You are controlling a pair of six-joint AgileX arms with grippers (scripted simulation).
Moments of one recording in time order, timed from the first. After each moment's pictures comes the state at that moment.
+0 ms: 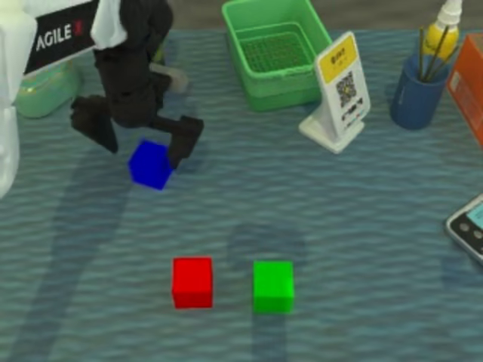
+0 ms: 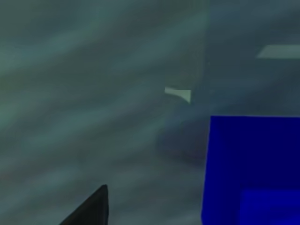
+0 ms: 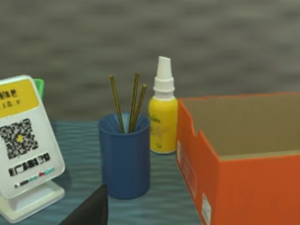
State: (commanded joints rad) left arm -0.32 2.38 1.93 -1.11 0.00 0.04; right arm 0.01 0.00 0.00 0.00 0.00 0.00
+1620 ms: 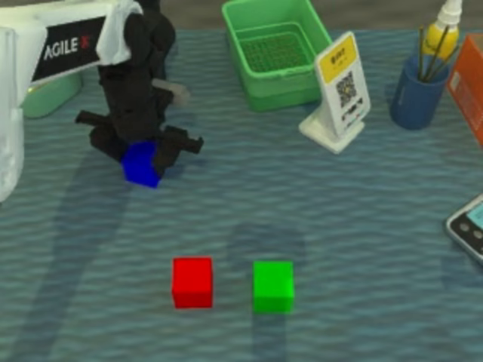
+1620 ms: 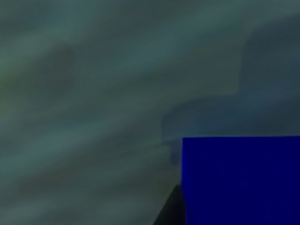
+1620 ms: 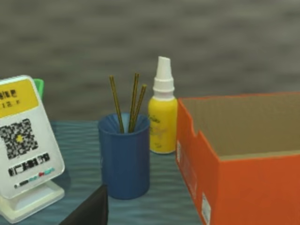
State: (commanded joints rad) left arm -0.32 2.40 1.87 -1.04 0.01 0.04; right arm 0.01 0.00 0.00 0.00 0.00 0.00
